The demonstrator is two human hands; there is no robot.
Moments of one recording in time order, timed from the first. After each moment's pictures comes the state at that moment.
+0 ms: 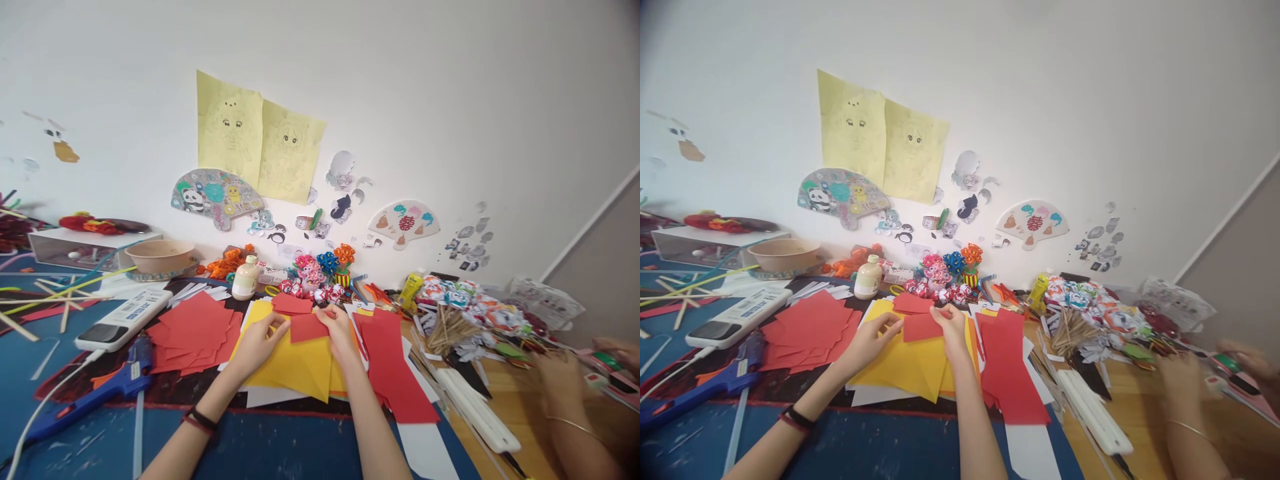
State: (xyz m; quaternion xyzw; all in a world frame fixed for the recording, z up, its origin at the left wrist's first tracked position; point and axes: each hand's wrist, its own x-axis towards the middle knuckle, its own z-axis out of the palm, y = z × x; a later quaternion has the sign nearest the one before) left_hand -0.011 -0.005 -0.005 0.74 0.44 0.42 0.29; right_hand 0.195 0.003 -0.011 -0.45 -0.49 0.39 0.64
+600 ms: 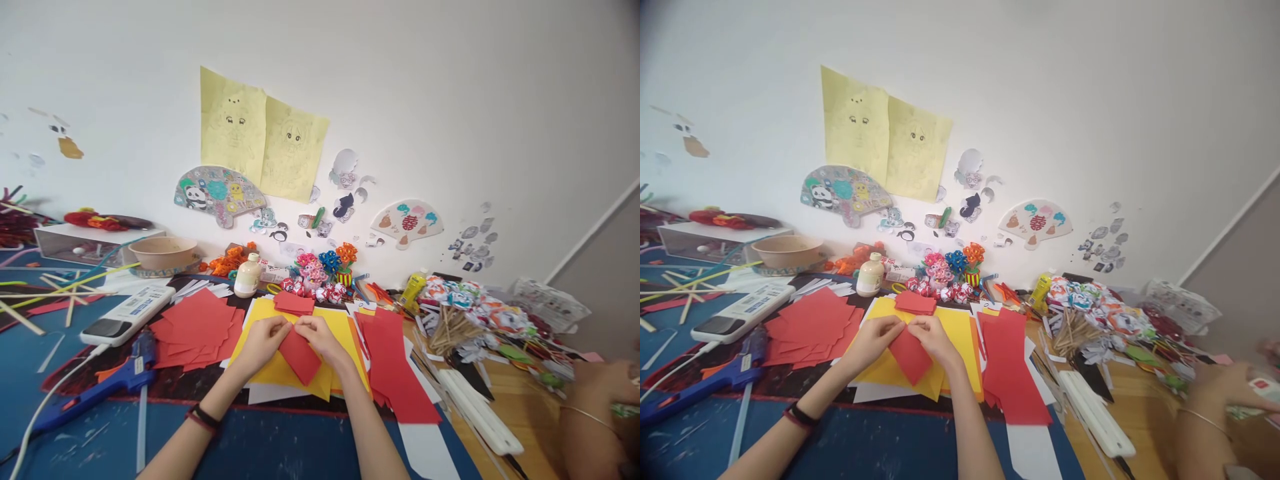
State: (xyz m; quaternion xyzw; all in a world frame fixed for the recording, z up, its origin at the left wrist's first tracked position) left_hand -0.005 -0.010 -0.006 0.75 0.42 0.42 0.29; right_hand 0.165 -0.006 -0.009 -0.41 -0.64 0.46 0.46
